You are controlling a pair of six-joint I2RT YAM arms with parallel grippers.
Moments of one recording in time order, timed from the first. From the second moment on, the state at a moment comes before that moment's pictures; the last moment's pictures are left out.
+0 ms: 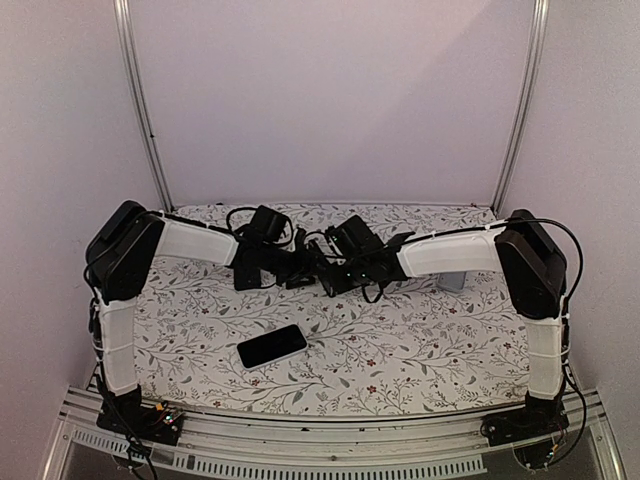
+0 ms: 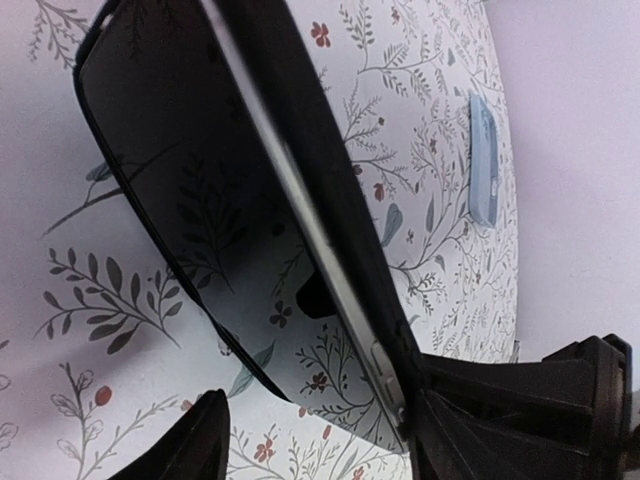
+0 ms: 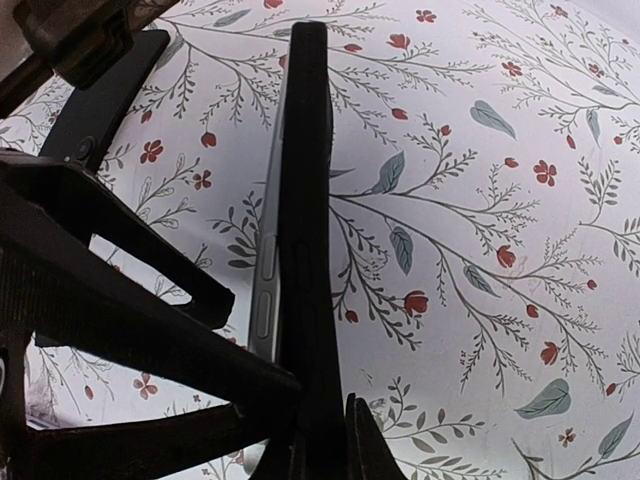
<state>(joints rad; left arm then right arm) -0.63 2.08 1.32 0.00 0.44 -0.79 0.88 2.09 1.48 -0.24 0.21 0.32</state>
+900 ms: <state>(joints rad) -0.63 2.02 1.18 -0.05 0.38 -0.79 0.86 2.09 1.47 -0.22 0.17 0.35</state>
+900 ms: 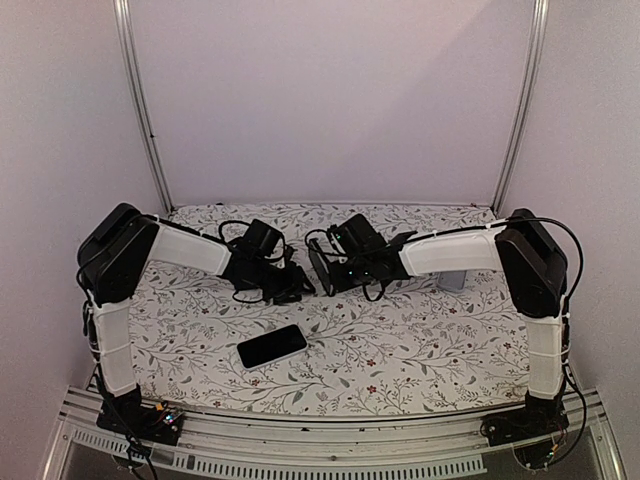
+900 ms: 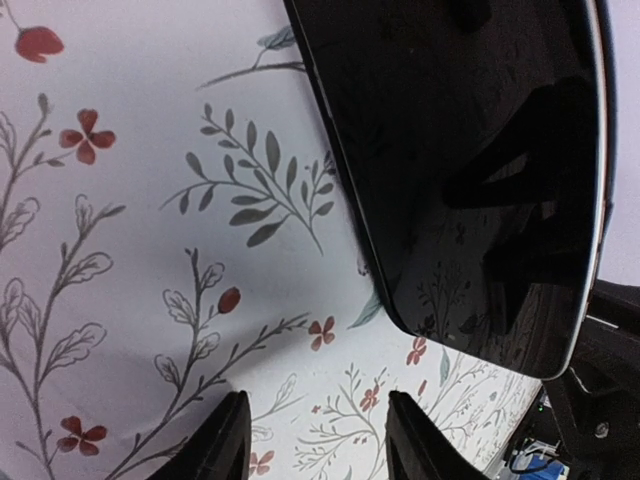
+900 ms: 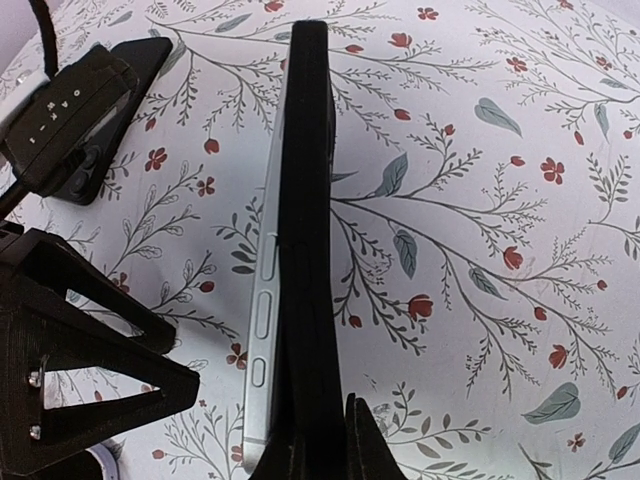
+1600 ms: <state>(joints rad) -0.63 1.94 1.25 -0.02 0.40 -0.82 0.86 2.09 1.46 -0.18 0.11 0.35</state>
